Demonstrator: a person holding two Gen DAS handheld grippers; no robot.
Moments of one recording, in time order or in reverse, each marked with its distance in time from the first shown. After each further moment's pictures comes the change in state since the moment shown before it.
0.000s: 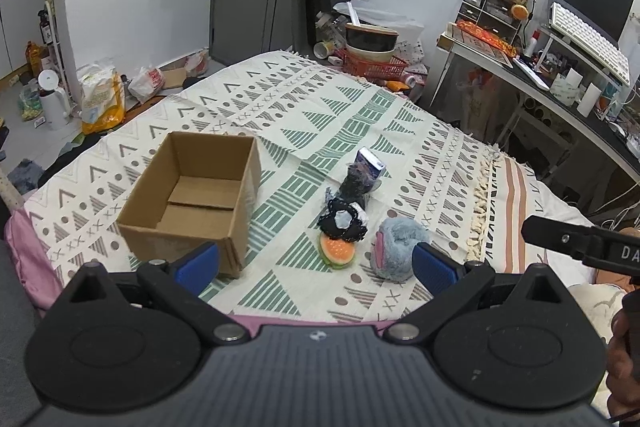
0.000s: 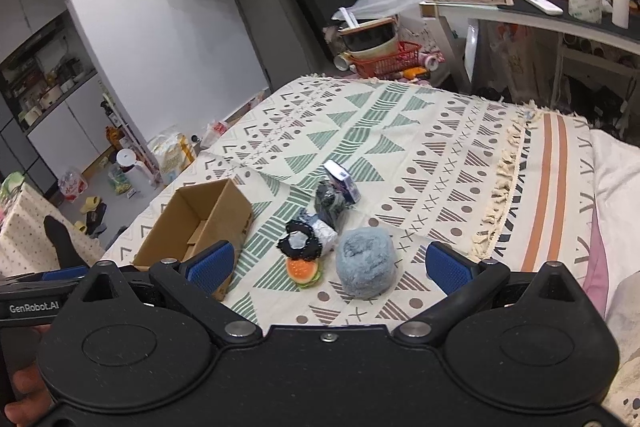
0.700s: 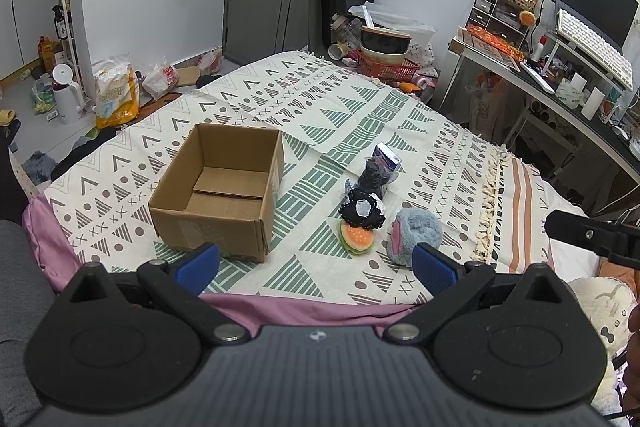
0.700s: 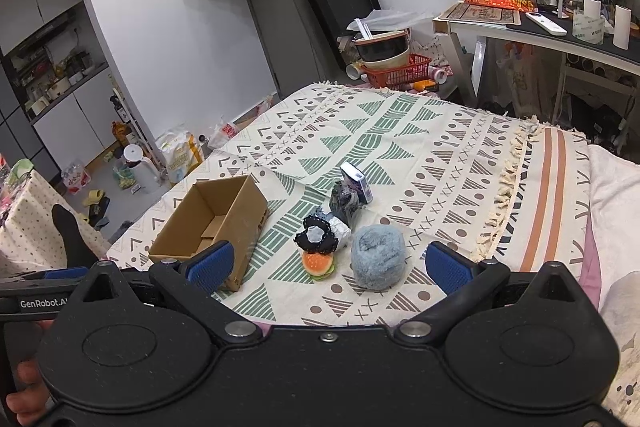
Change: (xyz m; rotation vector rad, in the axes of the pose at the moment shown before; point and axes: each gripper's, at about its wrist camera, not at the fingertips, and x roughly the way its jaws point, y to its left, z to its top) left arm -0.031 0.027 -0.018 -0.024 -0.006 0.020; right arm -0.033 0.032 -0.011 -0.054 -0.028 0.000
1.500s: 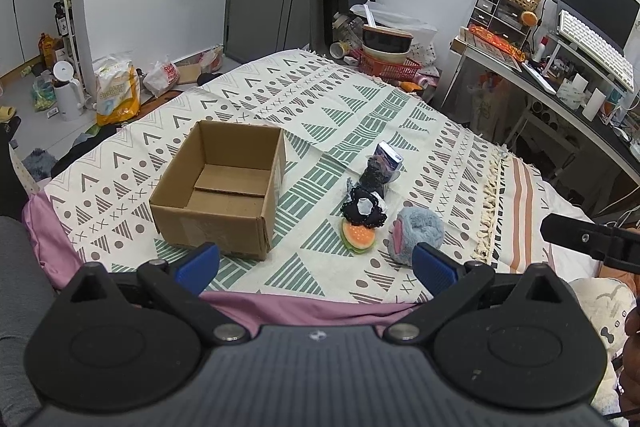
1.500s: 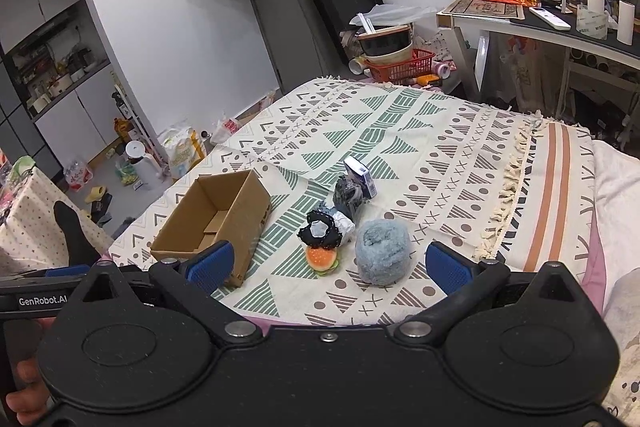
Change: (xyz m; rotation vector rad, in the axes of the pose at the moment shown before) left arm 0.001 0.004 0.000 -0.006 0.002 0.000; right arm 0.004 0.003 -0.005 -0.001 0.015 0.003
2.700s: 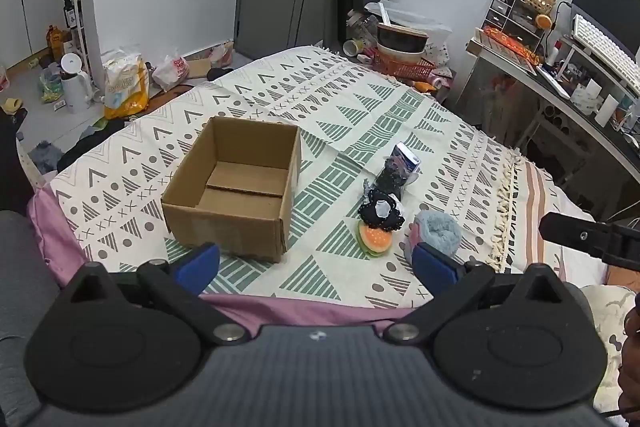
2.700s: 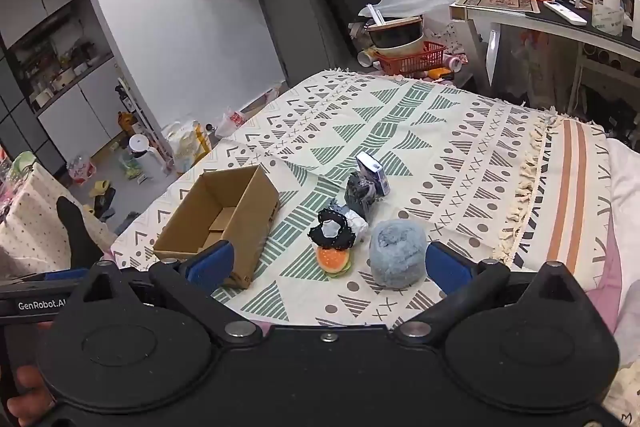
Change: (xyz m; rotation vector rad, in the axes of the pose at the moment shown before) left arm 0.011 0.017 0.004 -0.021 0.005 0.017; right arm 0.018 0.009 0.006 -0.005 0.023 0.018
